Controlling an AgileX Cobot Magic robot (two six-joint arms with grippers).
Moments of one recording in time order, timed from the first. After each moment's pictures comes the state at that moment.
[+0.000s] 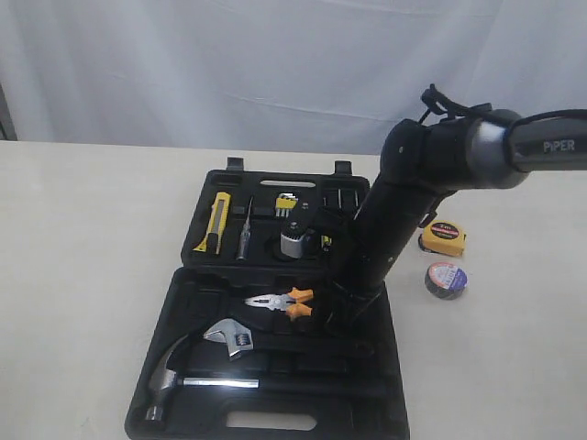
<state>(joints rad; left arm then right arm) 0.06 0.00 0.00 0.00 0.35 0.01 0.04 2.08 -1.37 0.45 0.96 -1.09</state>
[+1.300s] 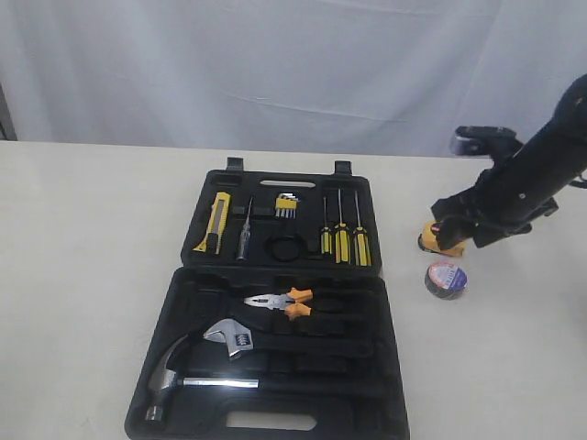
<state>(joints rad) 0.06 0.00 0.00 0.00 0.35 0.01 -0.38 2.00 -1.37 0.32 0.79 -0.47</state>
